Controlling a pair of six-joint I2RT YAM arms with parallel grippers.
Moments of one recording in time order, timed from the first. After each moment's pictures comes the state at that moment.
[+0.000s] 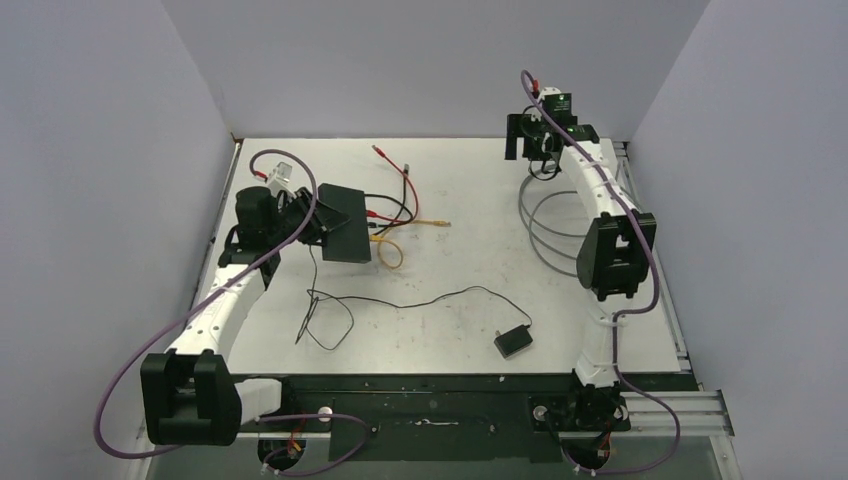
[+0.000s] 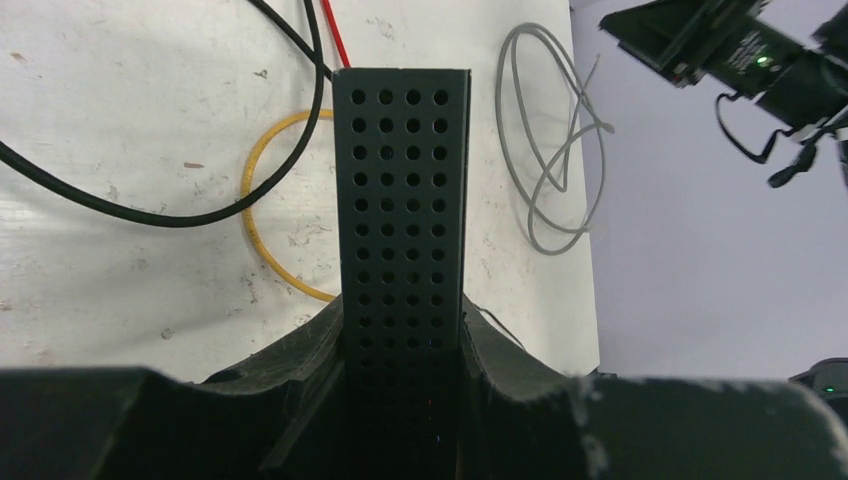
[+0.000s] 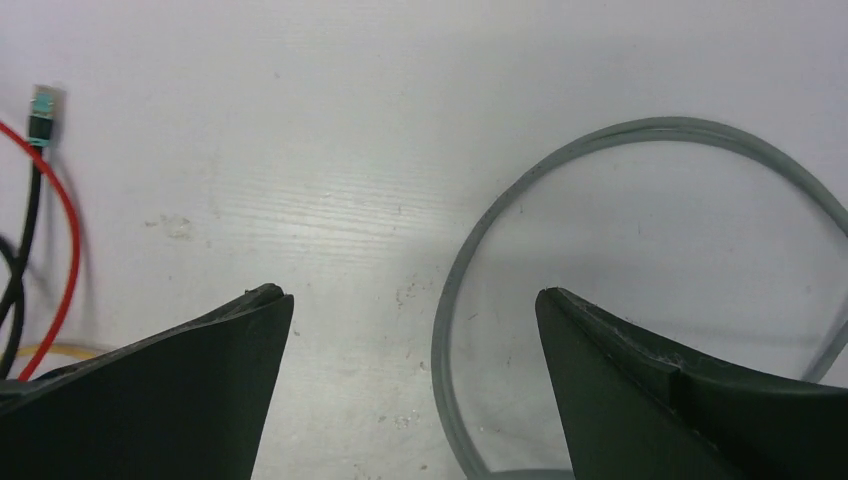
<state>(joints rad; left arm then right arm) -0.03 1.21 0.84 -0.05 0.54 -0.75 0.12 2.17 2.05 -0.64 -0.03 0.07</state>
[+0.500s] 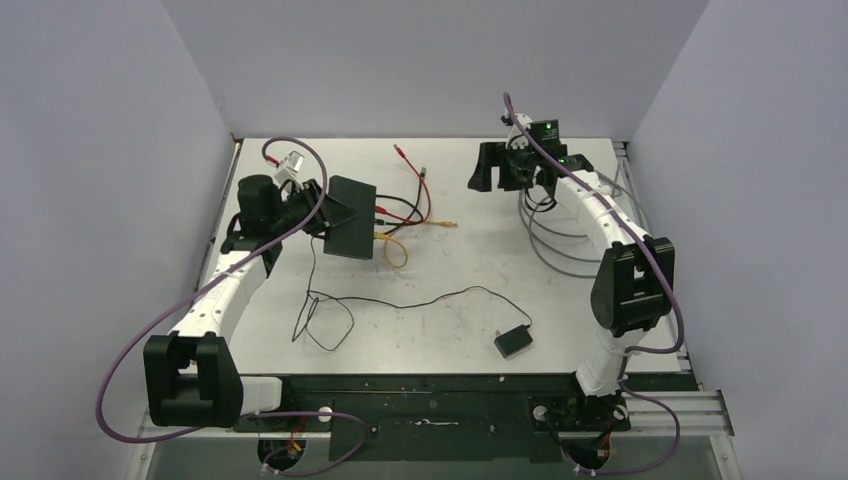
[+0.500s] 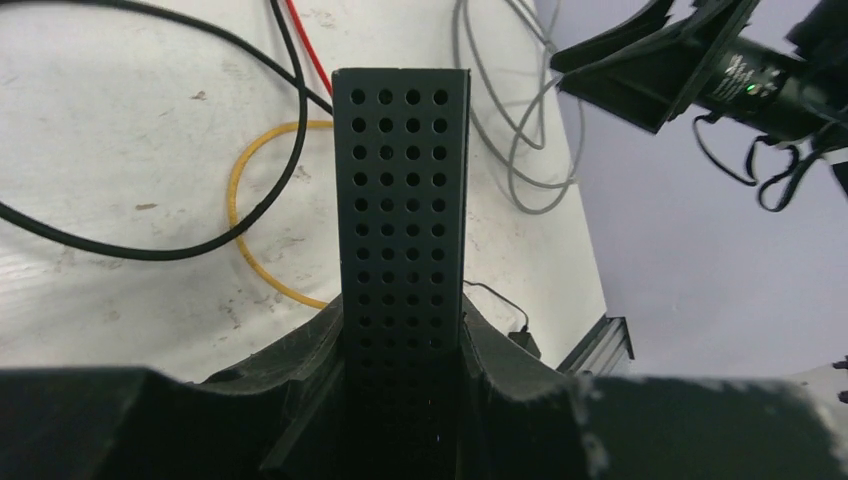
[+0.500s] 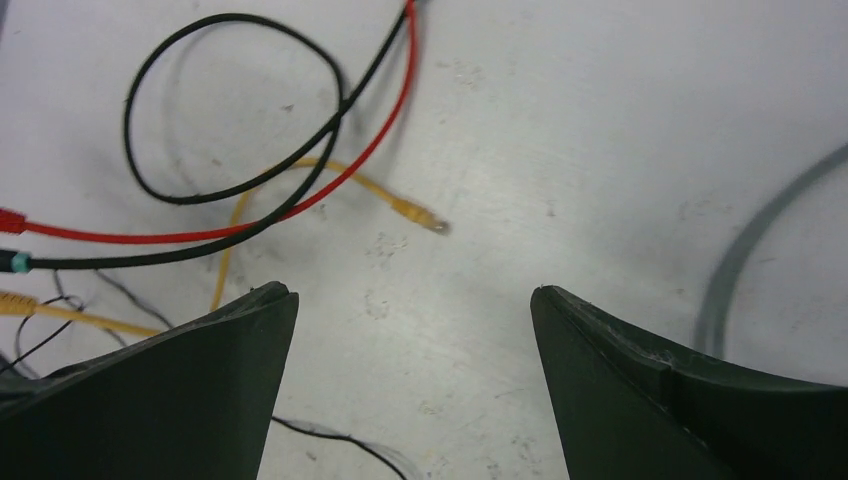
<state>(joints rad) -0.05 1.30 0.92 -0.04 0.67 -0.62 0.21 1.84 1.62 -0.49 -0.37 0.14</state>
